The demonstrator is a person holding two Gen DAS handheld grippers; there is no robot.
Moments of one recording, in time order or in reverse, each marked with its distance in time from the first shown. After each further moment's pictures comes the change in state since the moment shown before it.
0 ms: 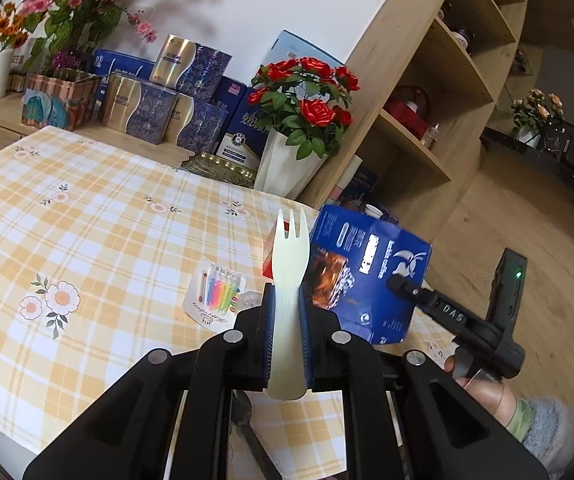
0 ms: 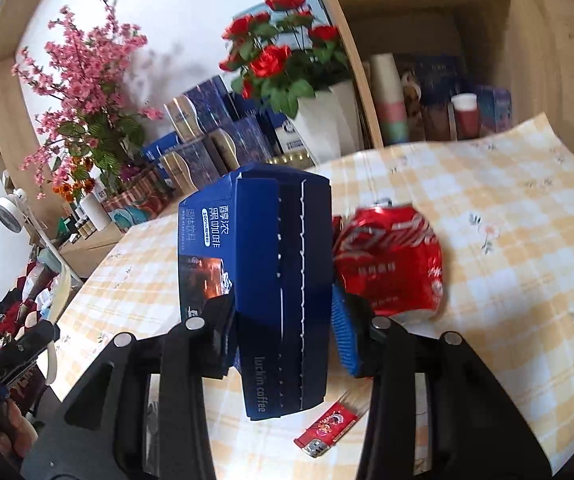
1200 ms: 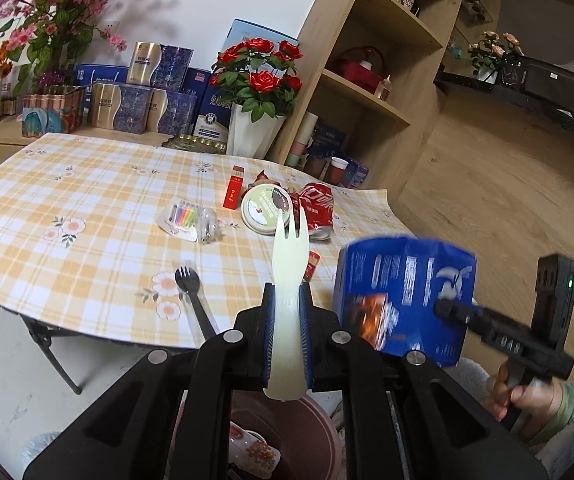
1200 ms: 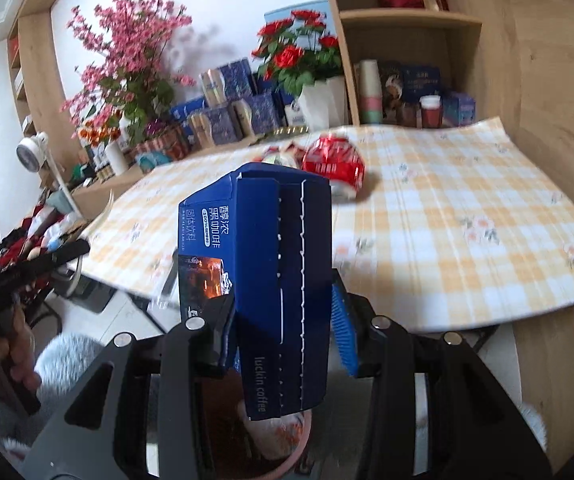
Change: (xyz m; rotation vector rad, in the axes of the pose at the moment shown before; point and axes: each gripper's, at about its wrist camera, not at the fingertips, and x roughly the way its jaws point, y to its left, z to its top) left arm -0.093 -0.084 -0.098 0.134 0.072 0.012; right arm -0.195 -0.019 -0.113 -0.141 0.090 -0.010
